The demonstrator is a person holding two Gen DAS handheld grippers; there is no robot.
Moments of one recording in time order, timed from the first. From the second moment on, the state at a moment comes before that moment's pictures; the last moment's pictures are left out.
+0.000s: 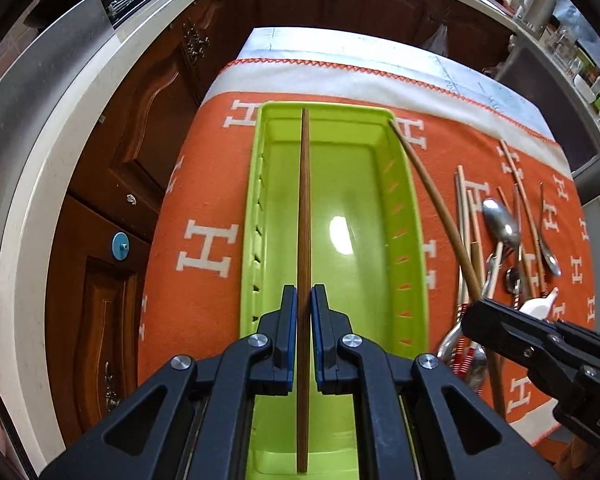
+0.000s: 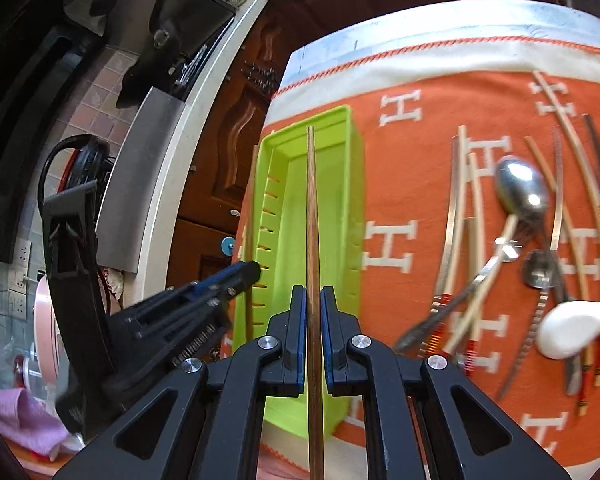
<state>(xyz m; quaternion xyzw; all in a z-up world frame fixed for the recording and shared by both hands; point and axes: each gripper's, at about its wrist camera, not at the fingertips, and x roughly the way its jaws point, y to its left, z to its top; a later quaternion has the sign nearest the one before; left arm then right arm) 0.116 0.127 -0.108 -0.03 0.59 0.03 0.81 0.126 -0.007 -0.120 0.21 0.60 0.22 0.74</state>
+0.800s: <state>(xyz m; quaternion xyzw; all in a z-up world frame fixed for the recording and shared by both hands) 0.108 0.106 -0.080 -0.03 0.55 0.00 0.84 0.107 -0.068 -0.101 0.18 0.56 0.18 0.79</state>
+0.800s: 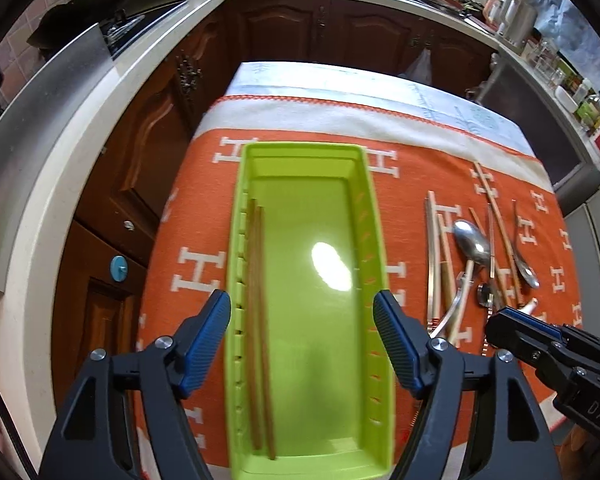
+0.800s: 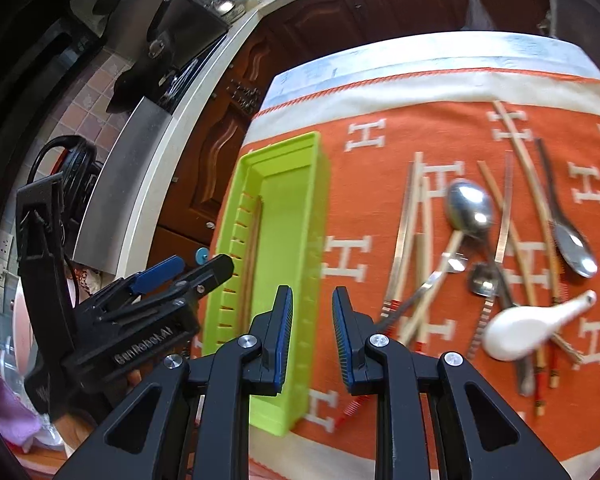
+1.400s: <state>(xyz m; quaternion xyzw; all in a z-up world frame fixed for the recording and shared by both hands) 0.101 0.009 -0.083 0.04 0.55 -0.08 0.83 0.067 -0.177 -0.107 0.22 0.54 0.11 0.81</state>
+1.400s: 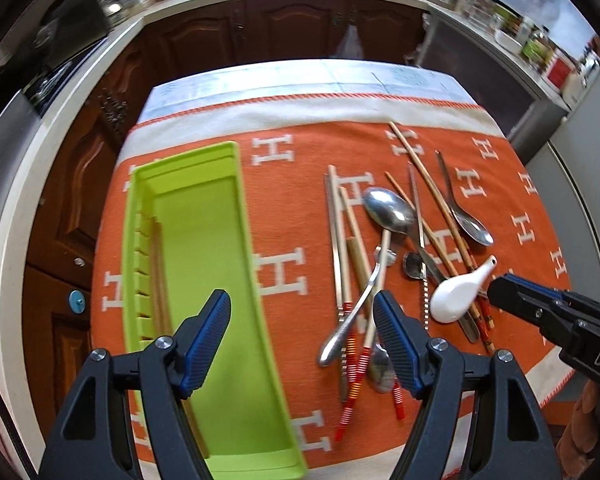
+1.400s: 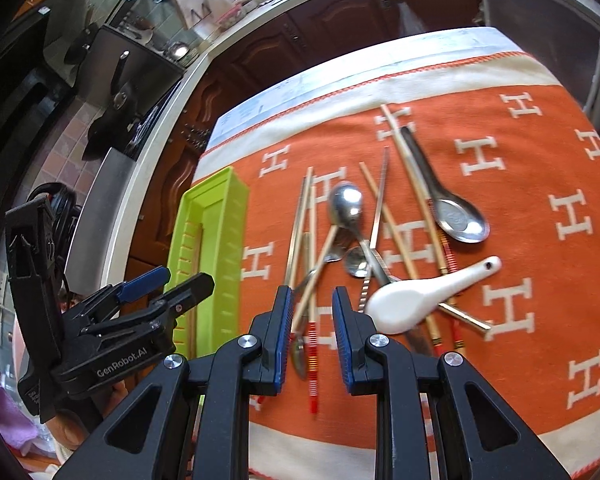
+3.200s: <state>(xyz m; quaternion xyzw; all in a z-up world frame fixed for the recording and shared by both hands) 0.121 -0.009 -0.117 -0.02 0.58 -0.13 0.80 0.130 -0.226 -0.205 0.21 0.58 0.08 0.79</state>
